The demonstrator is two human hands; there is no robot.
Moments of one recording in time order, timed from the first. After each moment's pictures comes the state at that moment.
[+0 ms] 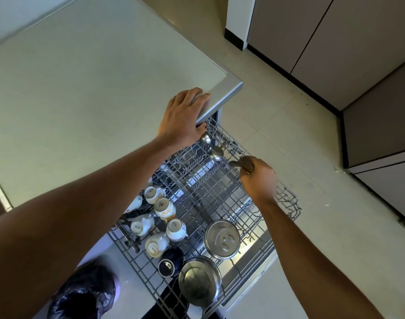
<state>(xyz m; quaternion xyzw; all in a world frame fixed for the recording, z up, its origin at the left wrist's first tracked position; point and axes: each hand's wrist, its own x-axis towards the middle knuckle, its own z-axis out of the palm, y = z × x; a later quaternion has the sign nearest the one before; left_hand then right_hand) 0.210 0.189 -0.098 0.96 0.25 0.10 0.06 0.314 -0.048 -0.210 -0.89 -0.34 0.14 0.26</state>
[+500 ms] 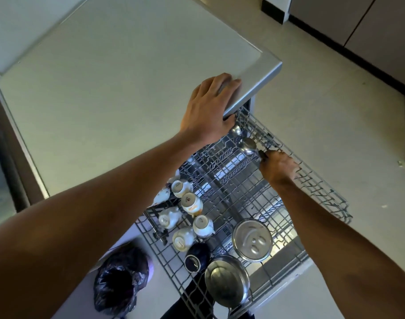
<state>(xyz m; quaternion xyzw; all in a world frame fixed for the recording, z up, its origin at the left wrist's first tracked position) 0.209 0.192 -0.103 0.96 0.24 0.10 0.04 0.323 0.013 -0.276 -0.92 -0.33 0.21 0.03</state>
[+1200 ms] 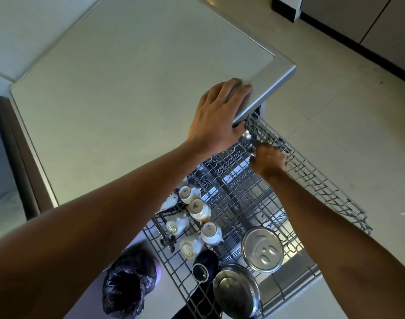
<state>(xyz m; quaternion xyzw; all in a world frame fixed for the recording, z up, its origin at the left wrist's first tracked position) 0.210 0.190 -0.100 0.96 0.25 0.09 0.04 0.310 0.072 -0.282 -0.87 -0.42 0.24 0.07</state>
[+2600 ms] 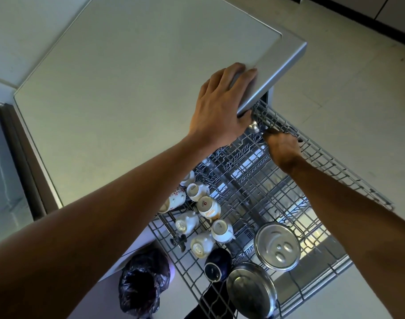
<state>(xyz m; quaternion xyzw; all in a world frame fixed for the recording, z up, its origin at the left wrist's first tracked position) 0.211 0.190 -0.101 0.96 0.24 0.10 0.04 0.336 0.068 -0.299 -0.82 -0.53 0.20 0.01</state>
